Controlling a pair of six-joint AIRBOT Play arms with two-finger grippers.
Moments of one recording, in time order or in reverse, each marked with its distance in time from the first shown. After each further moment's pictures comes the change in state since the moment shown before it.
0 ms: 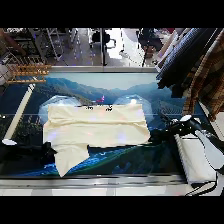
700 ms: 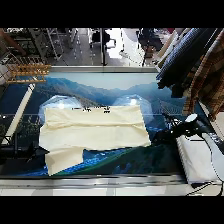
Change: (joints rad) left arm 0.207 0.153 0.036 -0.044 -0.291 0.071; right arm -0.019 0.130 -0.053 -0.129 0.015 0.030
